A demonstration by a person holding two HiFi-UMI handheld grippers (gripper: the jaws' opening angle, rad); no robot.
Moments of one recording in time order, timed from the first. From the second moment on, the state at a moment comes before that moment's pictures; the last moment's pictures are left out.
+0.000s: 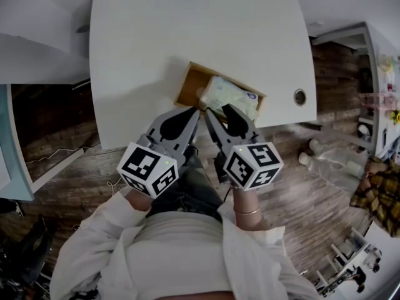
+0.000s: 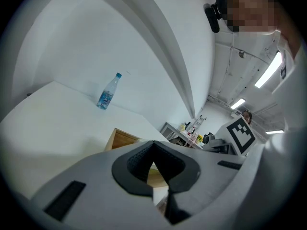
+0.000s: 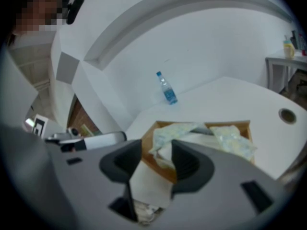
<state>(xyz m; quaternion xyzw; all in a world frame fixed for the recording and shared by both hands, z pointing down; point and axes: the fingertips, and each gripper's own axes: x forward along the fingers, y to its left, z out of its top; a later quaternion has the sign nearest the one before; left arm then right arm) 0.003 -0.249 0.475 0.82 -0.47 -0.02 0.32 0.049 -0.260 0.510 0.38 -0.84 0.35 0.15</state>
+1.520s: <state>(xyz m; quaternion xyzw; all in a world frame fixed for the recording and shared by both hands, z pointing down) 0.010 -0.248 0.460 0.84 -0.45 -0.01 0.29 0.075 -0.273 0.470 0.43 -0.86 0.24 0.16</state>
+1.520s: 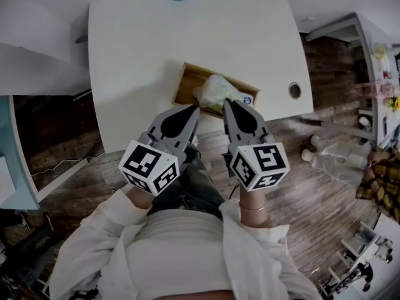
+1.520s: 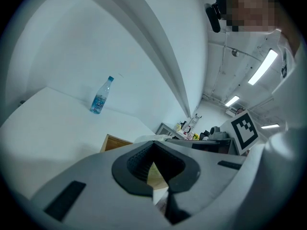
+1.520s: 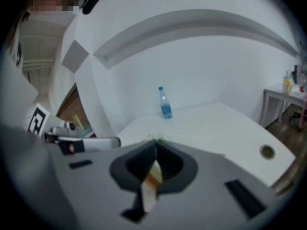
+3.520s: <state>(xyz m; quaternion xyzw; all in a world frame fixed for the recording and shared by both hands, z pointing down) 0.010 -0.276 0.340 0.89 -0.44 -0.03 0.12 0.089 -0.258 0.314 0.44 -0.90 0.10 -0.01</state>
